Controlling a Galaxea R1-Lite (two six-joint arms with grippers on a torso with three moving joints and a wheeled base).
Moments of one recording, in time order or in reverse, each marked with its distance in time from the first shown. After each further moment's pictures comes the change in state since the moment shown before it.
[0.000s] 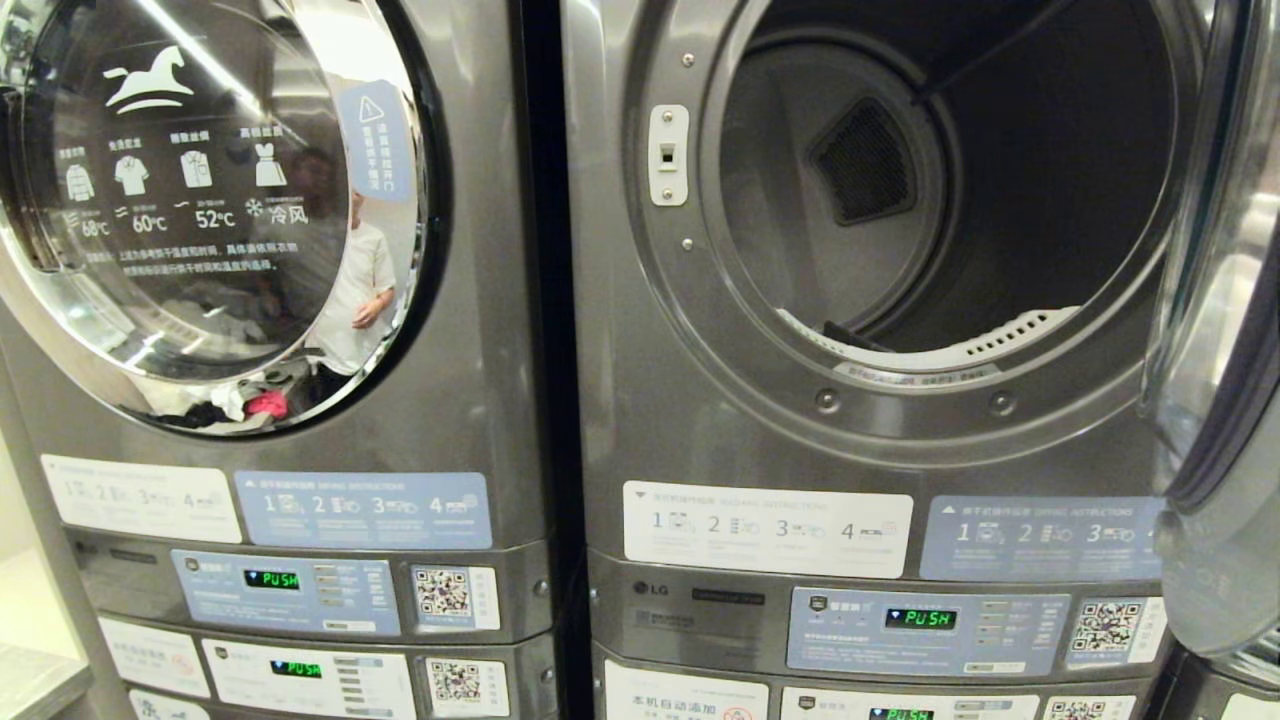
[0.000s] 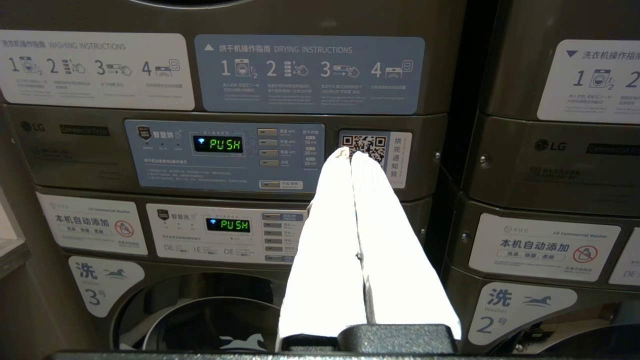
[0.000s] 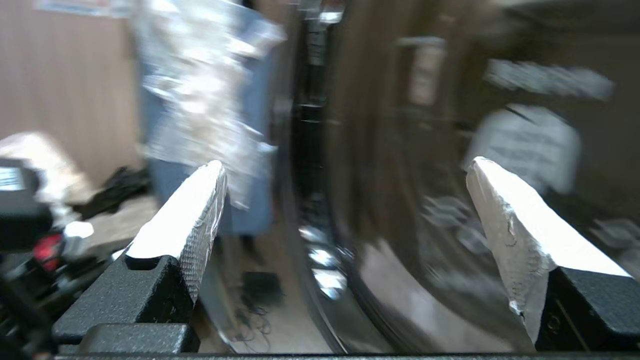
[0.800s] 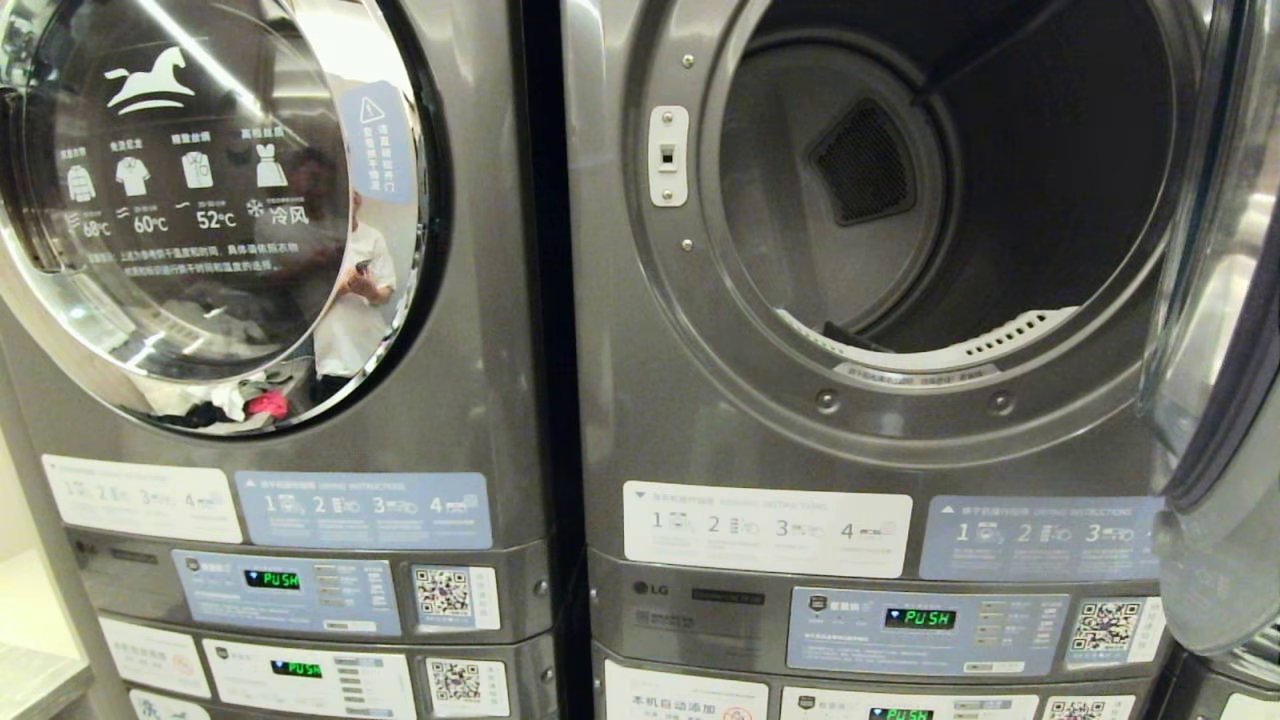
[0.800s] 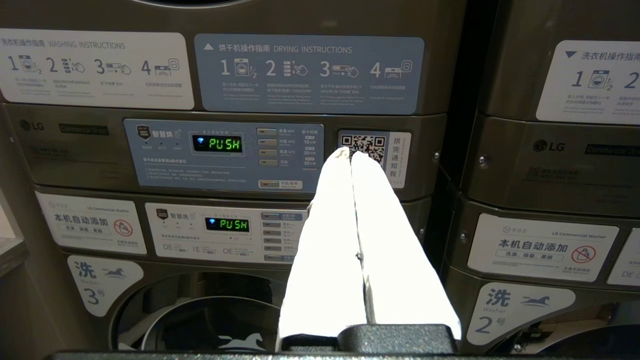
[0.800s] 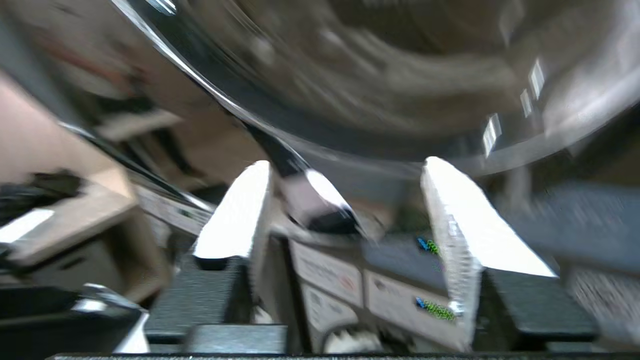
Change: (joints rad) left arm 0.000 0.000 0.001 0.001 0.000 -0.004; right arm -0.059 -0.414 0.452 0.126 -0.267 0.089
